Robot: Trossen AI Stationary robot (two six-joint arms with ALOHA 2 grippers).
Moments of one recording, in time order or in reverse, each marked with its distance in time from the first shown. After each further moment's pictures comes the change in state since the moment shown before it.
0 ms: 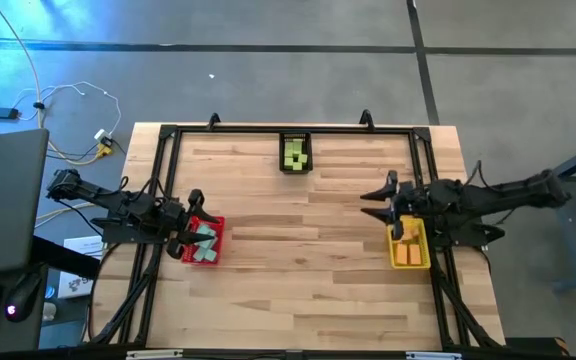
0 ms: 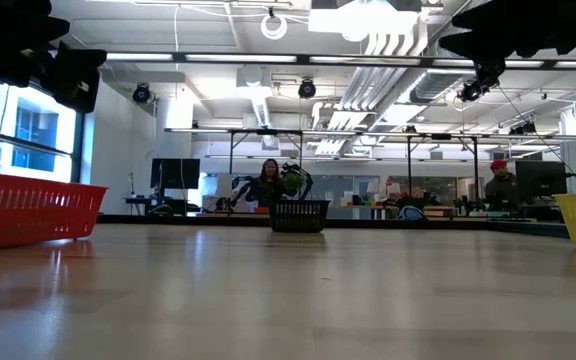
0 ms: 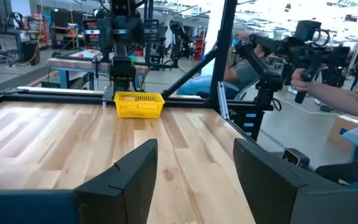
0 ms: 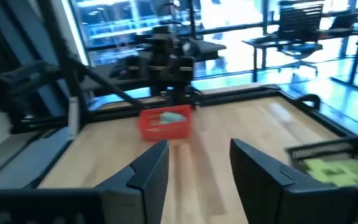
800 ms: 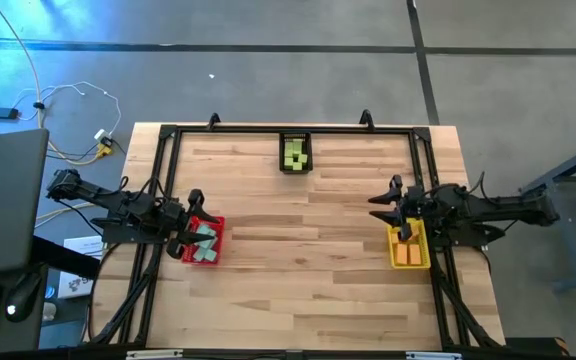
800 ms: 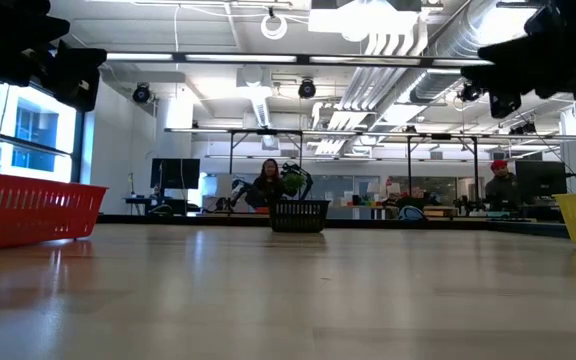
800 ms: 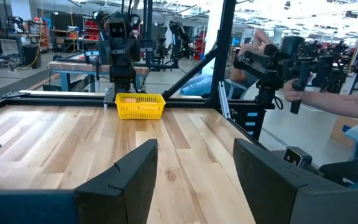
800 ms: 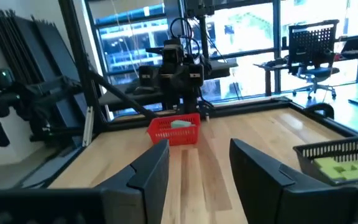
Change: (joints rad) left arm 0.000 0.000 0.002 0.000 0.000 0.025; right arm -0.118 -0.333 -0.266 0.057 -0.154 -0.006
